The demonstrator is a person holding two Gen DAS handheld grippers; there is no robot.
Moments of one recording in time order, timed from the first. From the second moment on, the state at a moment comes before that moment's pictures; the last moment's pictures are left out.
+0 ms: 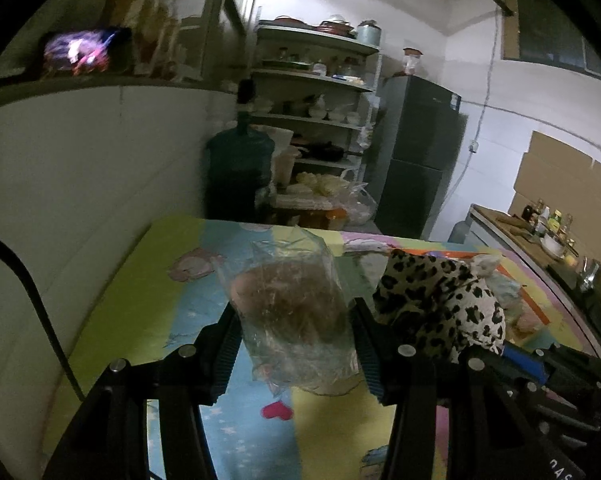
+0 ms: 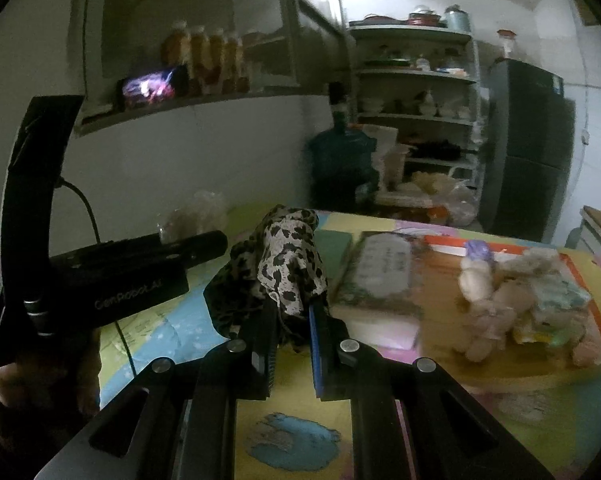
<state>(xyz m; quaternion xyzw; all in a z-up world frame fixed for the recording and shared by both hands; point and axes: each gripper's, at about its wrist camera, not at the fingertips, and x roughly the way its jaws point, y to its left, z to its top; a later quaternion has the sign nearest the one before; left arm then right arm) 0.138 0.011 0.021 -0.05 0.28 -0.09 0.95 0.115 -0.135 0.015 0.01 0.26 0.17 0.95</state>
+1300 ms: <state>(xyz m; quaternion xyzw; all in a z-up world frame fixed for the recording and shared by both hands) 0.201 -0.176 0.007 -0.01 0.30 -0.21 0.93 0.104 -0.340 0.014 0.10 0.22 -0.02 0.97</state>
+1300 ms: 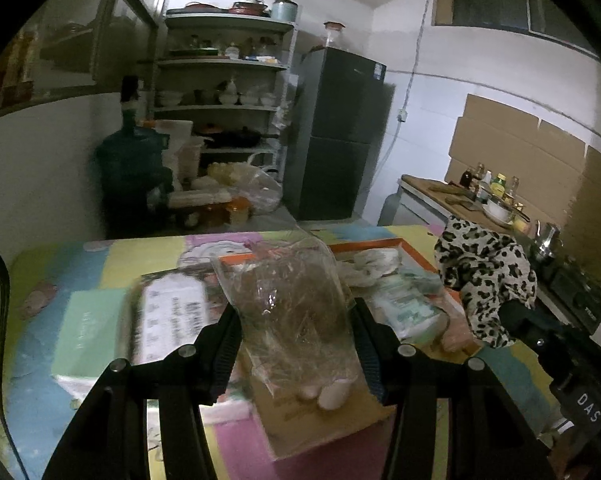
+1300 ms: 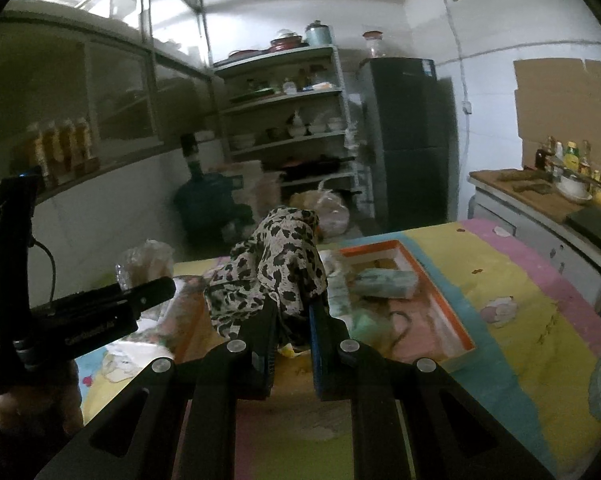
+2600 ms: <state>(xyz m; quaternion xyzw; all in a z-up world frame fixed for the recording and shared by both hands) 0.277 -0.256 -0.049 0.00 0.38 -0.24 0.89 0.187 -0.419 -0.057 0.15 0.30 -0.05 0.94</state>
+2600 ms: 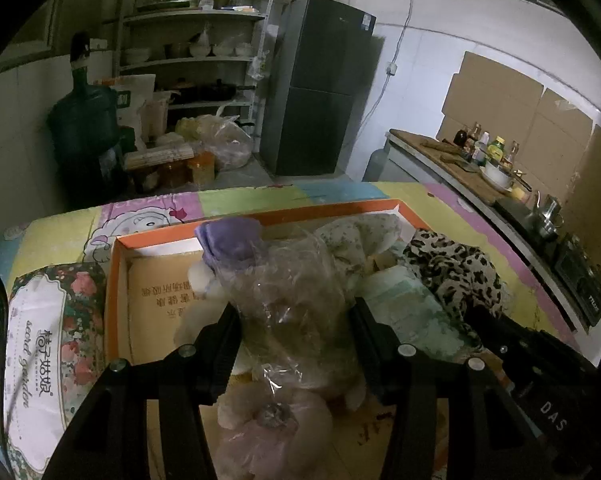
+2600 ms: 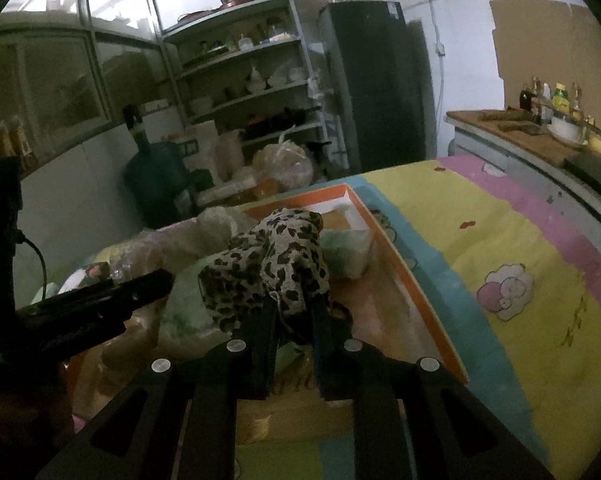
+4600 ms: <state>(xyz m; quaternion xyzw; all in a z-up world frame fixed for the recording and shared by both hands) 0.192 -0.179 0.012 -0.02 0.27 -0.18 0.94 0.131 -0.356 0.005 0.12 0.23 -0.03 0.97</state>
